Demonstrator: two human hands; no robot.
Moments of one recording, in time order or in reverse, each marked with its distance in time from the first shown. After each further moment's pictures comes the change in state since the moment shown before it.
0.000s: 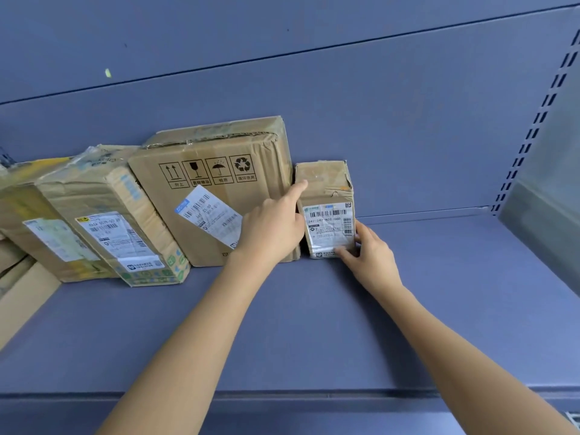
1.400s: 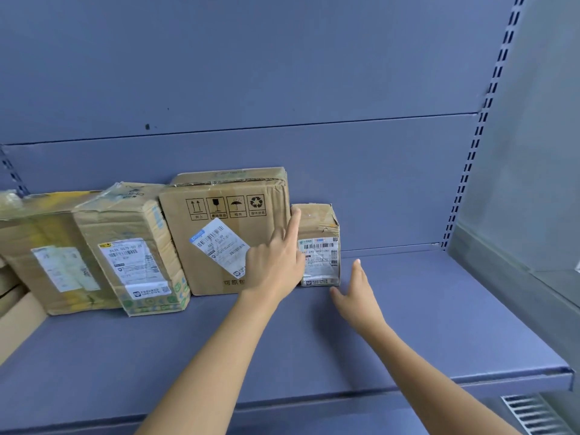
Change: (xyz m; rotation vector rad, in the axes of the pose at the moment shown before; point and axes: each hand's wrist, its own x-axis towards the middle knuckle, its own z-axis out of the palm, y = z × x) left_hand -0.041 -0.002 -0.012 0.211 0.236 0.104; right_hand -0.055 -0.053 -0.014 0.058 -0.052 0.258
